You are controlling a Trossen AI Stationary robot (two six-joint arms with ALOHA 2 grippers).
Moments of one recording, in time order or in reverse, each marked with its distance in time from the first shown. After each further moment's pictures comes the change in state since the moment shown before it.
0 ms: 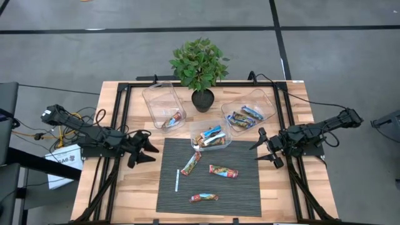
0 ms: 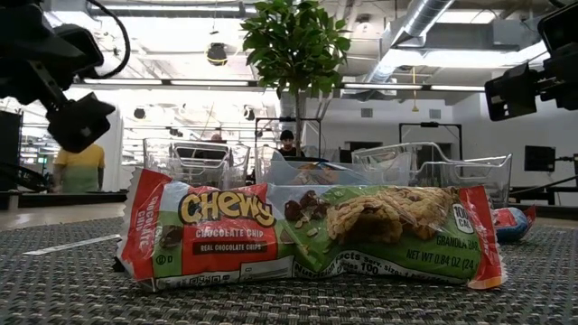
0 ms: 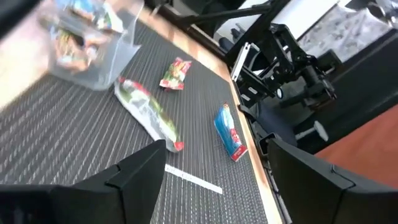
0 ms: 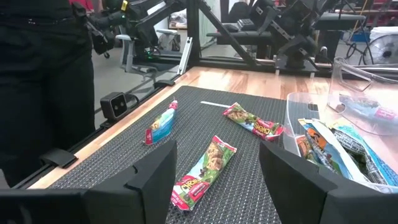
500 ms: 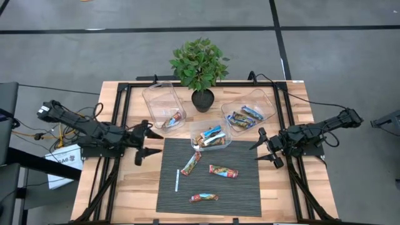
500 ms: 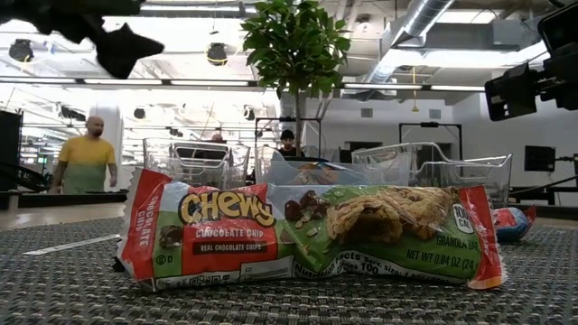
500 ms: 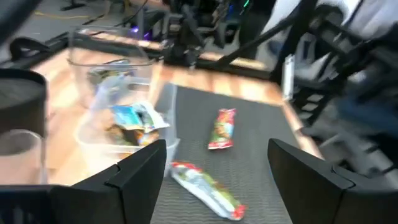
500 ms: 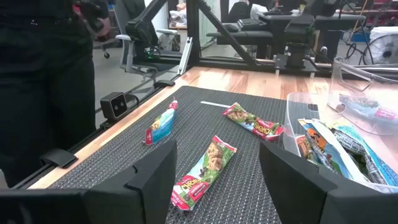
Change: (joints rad) left arm 0.000 0.241 0.345 -0.143 -0.230 0.422; right arm 0.000 0.000 0.000 0.000 0.000 0.000
